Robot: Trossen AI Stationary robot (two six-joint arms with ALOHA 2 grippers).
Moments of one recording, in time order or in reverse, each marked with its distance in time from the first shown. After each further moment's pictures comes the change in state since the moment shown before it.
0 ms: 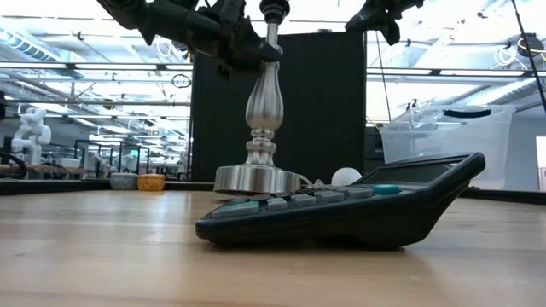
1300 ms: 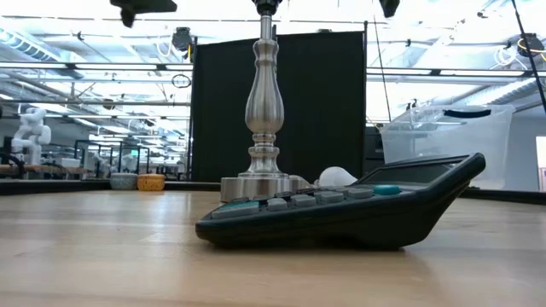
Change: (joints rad) left arm 0.169 -0.719 -0.002 -0.660 -0.019 0.107; right arm 0.040 -0.069 -0.001 0.066 -0.239 -0.118
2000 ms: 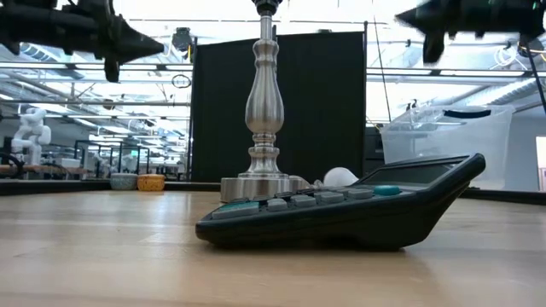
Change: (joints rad) left arm 0.044 -0.345 -0.539 0.443 0.010 -0.291; right arm -0.061 -0.547 -0.772 0.661 0.011 0.390
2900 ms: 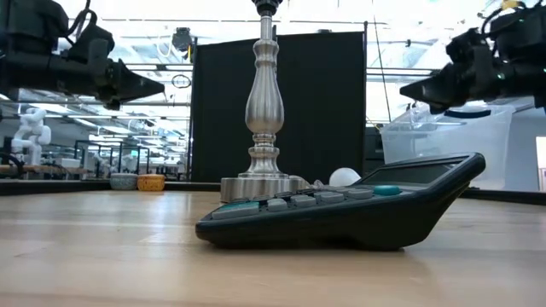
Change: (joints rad) left arm -0.032 0.013 -0.289 0.278 -0.030 0.255; right arm 0.001 -0.067 -0.392 0.103 0.020 -0.430
